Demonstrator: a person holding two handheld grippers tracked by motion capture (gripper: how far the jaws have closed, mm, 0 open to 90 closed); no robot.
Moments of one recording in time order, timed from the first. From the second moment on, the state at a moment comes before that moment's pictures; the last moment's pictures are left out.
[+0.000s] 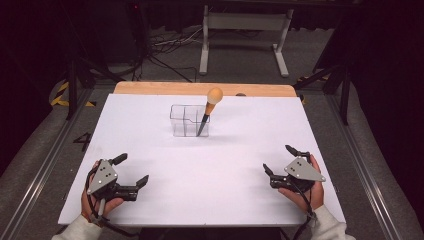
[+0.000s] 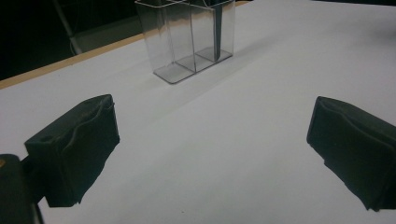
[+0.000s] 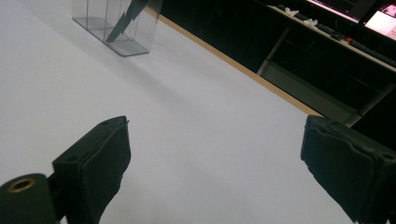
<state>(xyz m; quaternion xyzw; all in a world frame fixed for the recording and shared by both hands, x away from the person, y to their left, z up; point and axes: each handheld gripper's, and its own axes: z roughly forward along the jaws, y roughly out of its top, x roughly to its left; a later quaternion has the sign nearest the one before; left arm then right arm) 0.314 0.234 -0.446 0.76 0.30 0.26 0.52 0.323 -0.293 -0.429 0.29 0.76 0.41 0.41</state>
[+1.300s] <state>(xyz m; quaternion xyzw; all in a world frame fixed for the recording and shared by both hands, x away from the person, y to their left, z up) 0.321 0.225 -0.447 0.77 0.29 0.25 0.51 0.299 -0.339 -0.446 0.35 0.74 0.42 0.39</state>
